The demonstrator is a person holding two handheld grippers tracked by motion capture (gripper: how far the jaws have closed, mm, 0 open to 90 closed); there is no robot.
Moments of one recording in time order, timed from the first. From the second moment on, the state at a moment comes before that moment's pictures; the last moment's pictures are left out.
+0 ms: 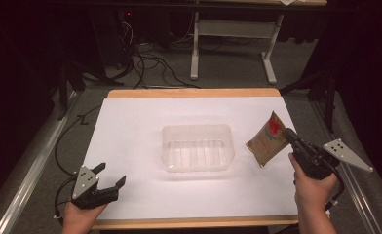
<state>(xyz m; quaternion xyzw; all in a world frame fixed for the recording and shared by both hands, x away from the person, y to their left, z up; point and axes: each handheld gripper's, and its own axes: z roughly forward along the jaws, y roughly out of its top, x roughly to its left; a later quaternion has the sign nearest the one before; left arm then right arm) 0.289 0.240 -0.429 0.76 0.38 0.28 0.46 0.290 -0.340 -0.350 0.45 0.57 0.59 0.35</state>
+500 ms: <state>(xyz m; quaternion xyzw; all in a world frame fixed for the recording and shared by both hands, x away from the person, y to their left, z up) 0.288 0.240 -0.428 0.75 0.38 0.28 0.46 0.296 -0.317 -0.332 0.45 0.55 0.61 0.34</state>
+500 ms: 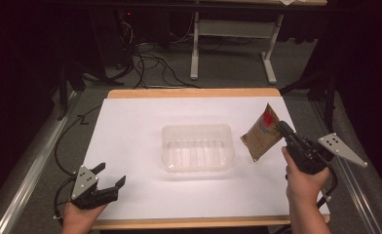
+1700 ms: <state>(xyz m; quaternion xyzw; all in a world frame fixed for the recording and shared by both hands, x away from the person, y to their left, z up) 0.287 0.244 -0.427 0.75 0.39 0.28 0.46 0.318 -0.248 -0.298 0.41 0.53 0.68 0.30</state>
